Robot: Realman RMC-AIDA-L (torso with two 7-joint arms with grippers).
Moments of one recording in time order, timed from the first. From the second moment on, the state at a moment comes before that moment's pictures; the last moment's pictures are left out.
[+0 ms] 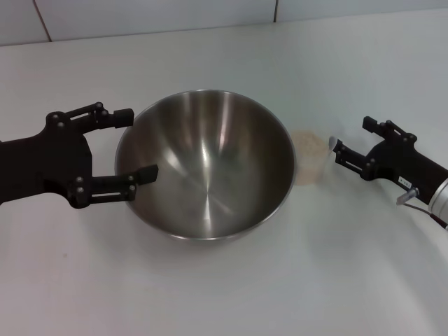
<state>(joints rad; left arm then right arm) -0.26 -2.06 1.11 1.12 1.63 1.60 -1.35 0.39 2.08 -0.25 -0.13 -1.76 -1.18 0.57</state>
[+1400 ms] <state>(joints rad) -0.28 -2.06 1.11 1.08 1.64 1.61 -1.35 0.48 2.08 -0.24 -0.08 -1.75 -1.15 0.46</state>
